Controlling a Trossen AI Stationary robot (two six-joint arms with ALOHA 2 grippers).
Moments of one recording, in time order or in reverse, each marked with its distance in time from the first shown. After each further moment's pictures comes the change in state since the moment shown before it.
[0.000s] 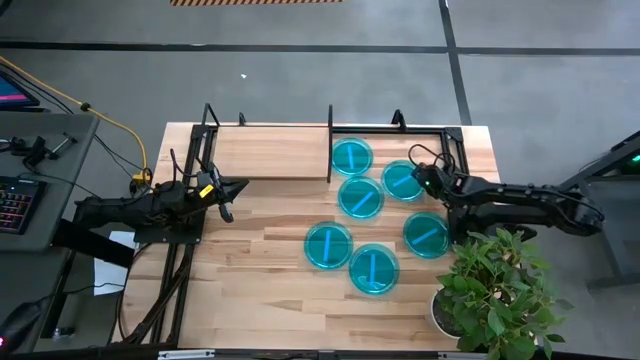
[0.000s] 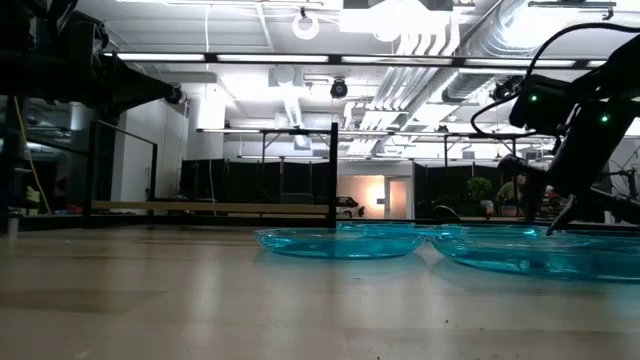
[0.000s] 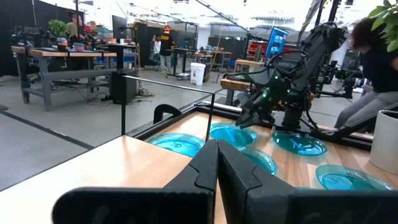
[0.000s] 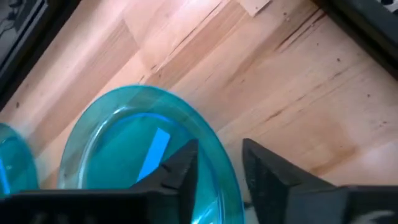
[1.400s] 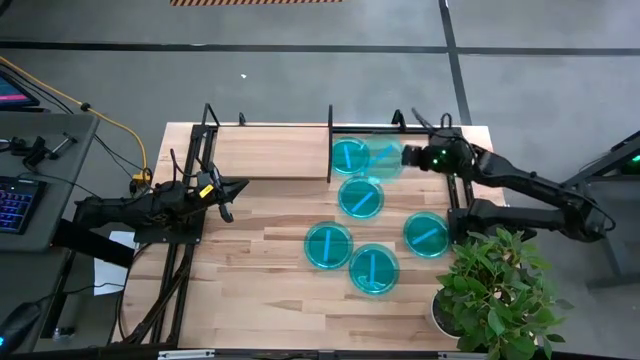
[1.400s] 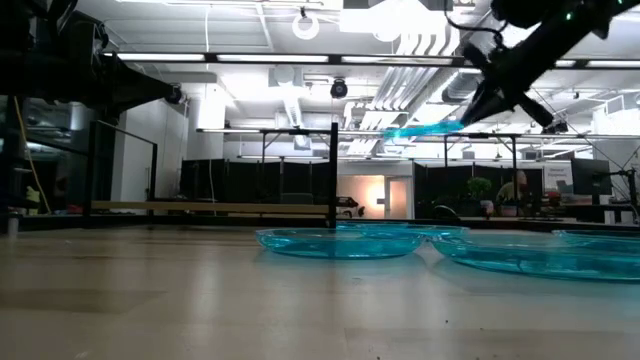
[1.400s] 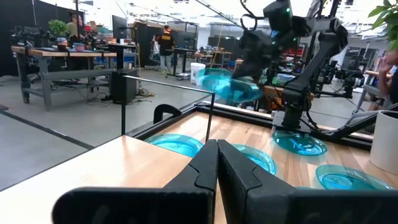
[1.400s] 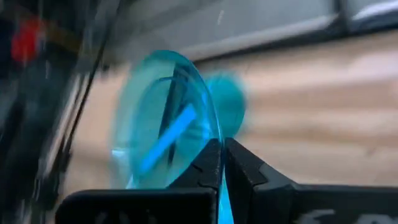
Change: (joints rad) left arm 0.000 0.000 0.000 0.000 0.000 0.000; right arm 0.021 -0.119 0.487 -0.143 -0.303 -0.670
